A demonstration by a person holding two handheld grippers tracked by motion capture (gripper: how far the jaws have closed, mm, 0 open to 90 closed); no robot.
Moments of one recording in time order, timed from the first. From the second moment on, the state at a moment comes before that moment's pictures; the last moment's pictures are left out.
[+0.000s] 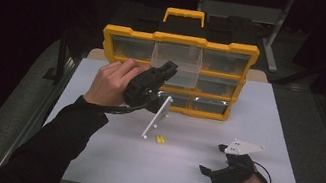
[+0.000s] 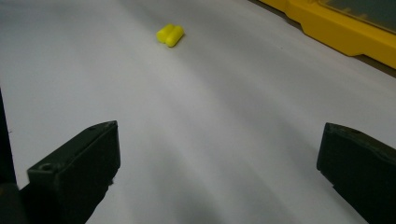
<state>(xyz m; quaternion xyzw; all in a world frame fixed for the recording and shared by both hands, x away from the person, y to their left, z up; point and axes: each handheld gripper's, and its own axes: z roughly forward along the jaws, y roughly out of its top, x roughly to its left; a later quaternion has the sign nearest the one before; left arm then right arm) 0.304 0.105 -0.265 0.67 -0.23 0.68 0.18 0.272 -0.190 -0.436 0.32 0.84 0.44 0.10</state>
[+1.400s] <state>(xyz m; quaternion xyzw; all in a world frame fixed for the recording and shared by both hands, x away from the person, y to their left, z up) 0.288 0.108 -0.270 0.67 -0.23 0.68 0.21 0.272 -0.190 -0.436 0.32 0.84 0.43 0.10</state>
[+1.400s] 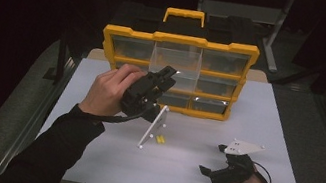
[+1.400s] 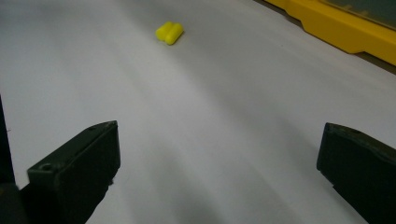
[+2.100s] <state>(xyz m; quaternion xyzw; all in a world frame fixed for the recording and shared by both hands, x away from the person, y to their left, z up) 0.283 0.114 -0.291 0.66 -0.23 0.68 0.21 0.274 -0.189 -0.437 0.32 0.84 0.43 0.10</state>
